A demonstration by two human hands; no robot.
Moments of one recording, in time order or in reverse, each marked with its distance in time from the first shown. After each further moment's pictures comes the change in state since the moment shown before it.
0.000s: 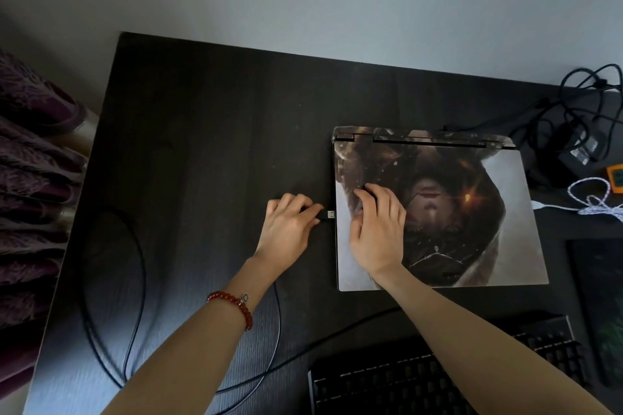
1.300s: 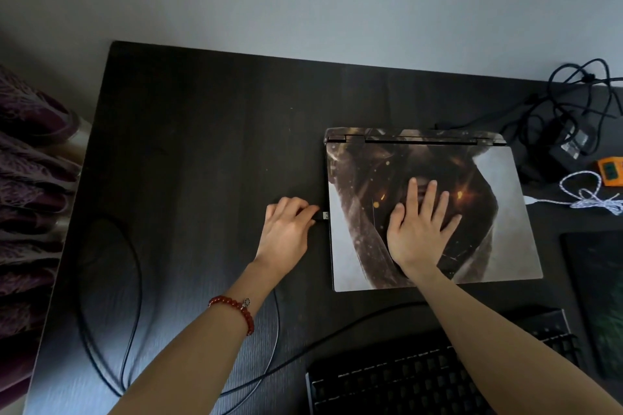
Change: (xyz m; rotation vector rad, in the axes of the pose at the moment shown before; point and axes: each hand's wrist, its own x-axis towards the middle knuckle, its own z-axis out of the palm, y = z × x) left_hand -0.001 0.010 0.002 -0.068 0.017 -0.029; right_hand -0.001 0.059 -0.004 -0.143 -0.075 0.391
